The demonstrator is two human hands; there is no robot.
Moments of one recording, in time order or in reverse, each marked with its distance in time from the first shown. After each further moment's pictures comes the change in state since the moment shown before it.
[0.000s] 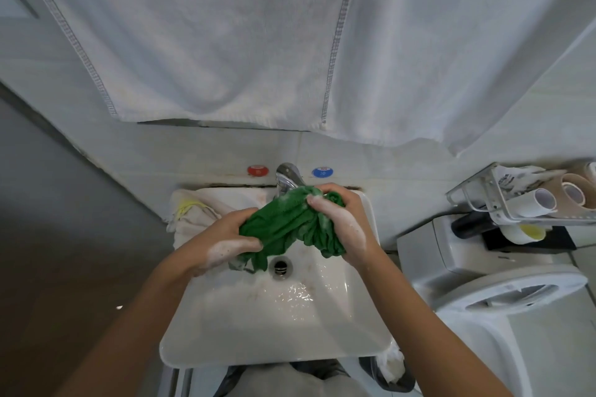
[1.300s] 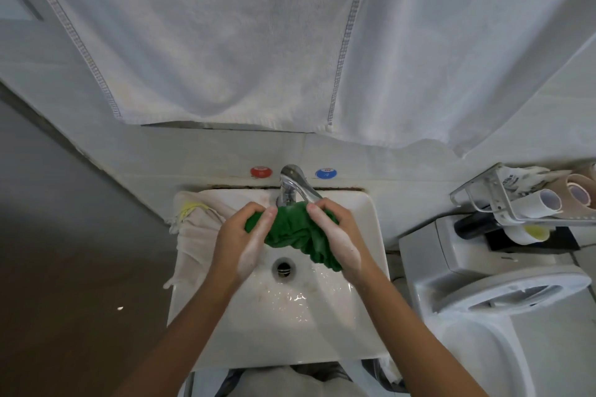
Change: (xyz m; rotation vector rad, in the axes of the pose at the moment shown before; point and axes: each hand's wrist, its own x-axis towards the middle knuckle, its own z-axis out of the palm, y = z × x) left_hand 0.008 -0.007 0.036 -0.049 0.556 0.310; right_hand -0.012 0.016 0.014 -0.152 -0.031 0.038
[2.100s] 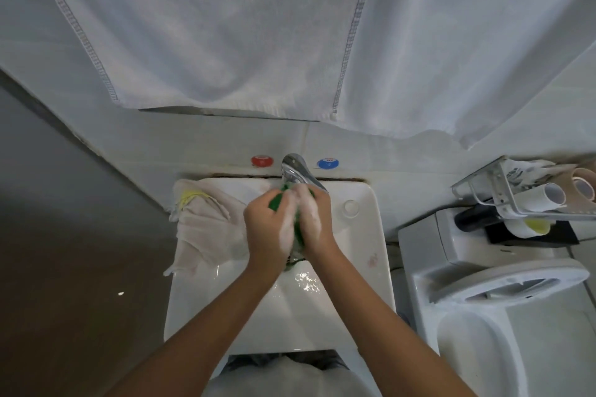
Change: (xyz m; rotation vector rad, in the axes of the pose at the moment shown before) left_hand 0.001 0.018 0.050 -0.200 0.284 -0.035; right_hand 0.024 -0.003 0.051 0.312 0.204 0.199
